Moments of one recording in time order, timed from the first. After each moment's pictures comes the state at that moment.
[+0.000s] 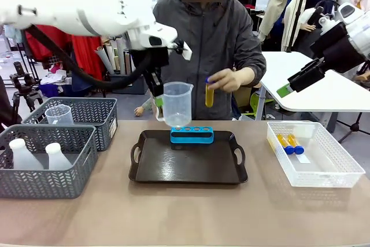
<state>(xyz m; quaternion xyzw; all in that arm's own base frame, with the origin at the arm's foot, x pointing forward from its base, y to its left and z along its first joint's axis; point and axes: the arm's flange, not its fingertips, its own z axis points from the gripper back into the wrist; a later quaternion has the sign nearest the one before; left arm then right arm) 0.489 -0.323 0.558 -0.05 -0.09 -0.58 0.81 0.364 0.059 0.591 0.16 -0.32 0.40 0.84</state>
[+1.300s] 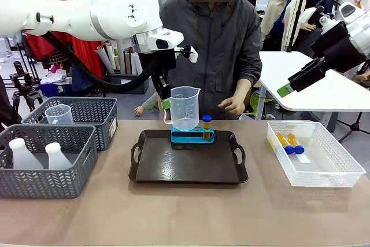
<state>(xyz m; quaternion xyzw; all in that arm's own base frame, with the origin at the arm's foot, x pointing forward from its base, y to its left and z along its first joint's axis) 0.506 -0.332 0.554 -0.07 -0.08 -0.59 0.80 0.364 0.059 0.591 0.16 -0.32 0.40 0.84</state>
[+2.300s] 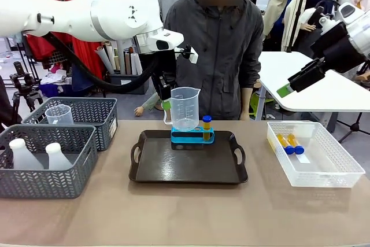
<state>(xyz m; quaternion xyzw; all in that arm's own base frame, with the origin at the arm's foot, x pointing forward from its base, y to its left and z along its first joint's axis) 0.506 -0.332 0.554 -0.07 -0.08 -0.59 0.80 0.364 0.059 0.591 0.16 -0.32 0.40 0.84</state>
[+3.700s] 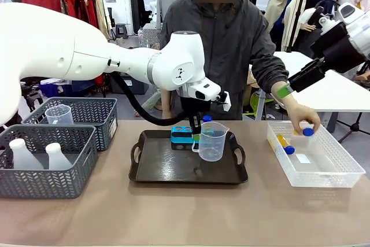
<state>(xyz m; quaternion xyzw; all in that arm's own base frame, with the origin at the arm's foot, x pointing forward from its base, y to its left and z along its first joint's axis) 0.540 -0.444 0.414 -0.02 -0.07 -0.69 0.72 0.364 0.059 0.591 0.16 -0.32 0.40 0.84</state>
